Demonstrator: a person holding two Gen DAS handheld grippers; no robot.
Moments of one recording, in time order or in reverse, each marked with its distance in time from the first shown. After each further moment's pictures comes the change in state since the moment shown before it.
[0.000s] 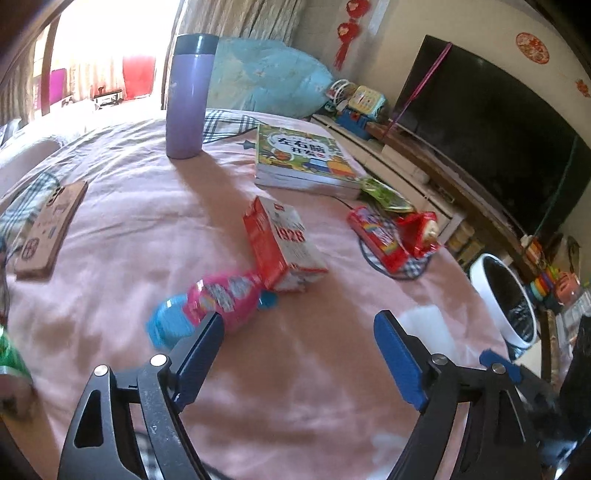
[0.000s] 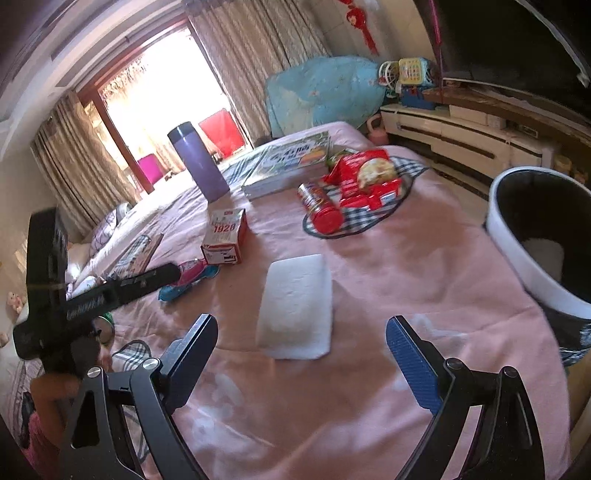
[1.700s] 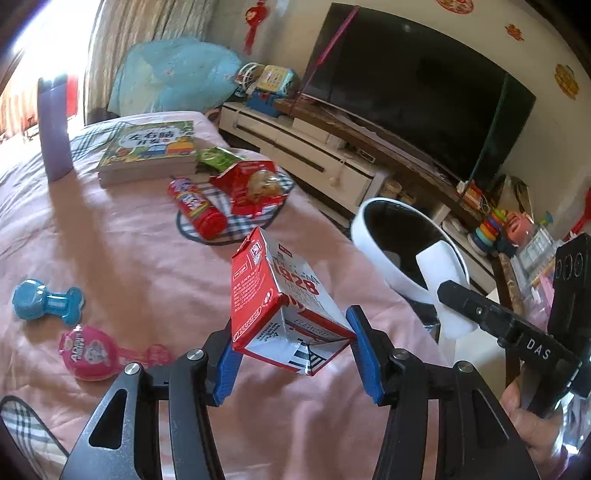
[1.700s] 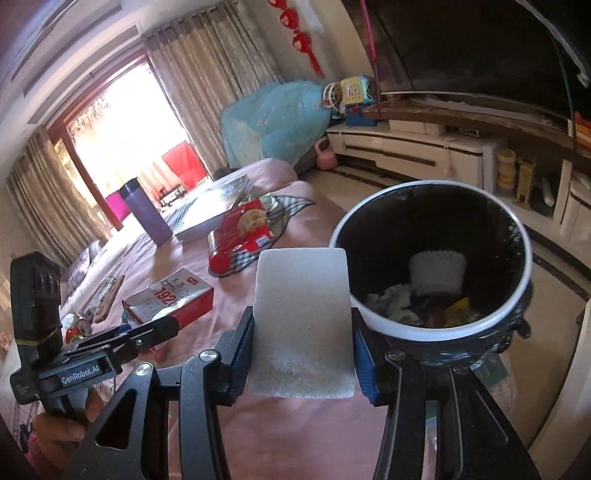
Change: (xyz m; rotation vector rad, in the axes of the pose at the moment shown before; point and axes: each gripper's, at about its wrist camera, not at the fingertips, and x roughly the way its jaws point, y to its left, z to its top) left arm 0.044 -0.137 -0.042 0.197 0.044 -0.209; right arm -0.084 -0.112 0.008 0.108 -0.111 -0.112
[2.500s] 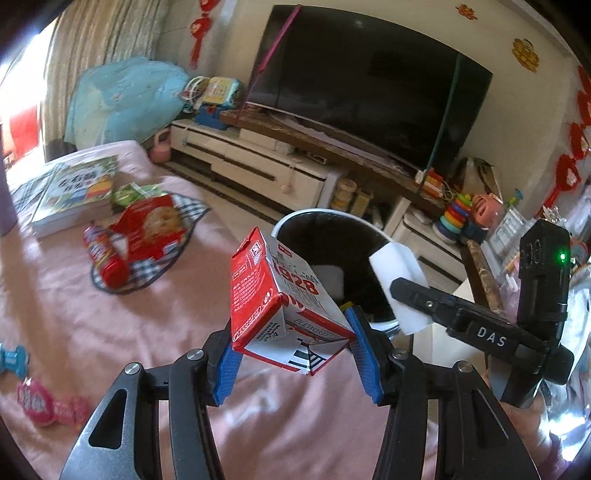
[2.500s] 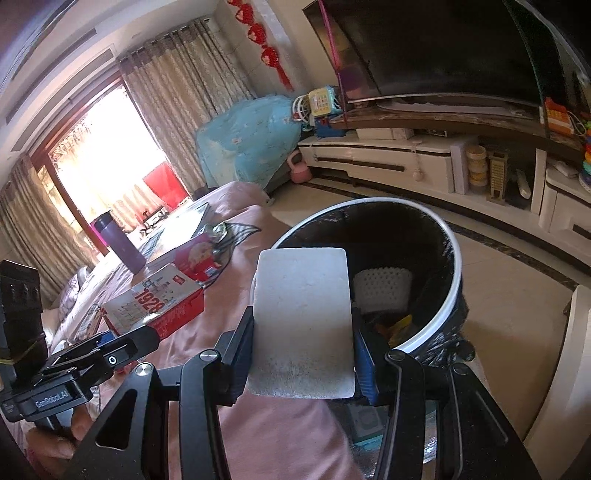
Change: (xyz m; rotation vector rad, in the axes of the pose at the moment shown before) left arm 0.030 -0.069 0.029 0.128 -0.016 -0.110; right arm -0.014 -0.064 0.017 0.074 -0.046 -0.052
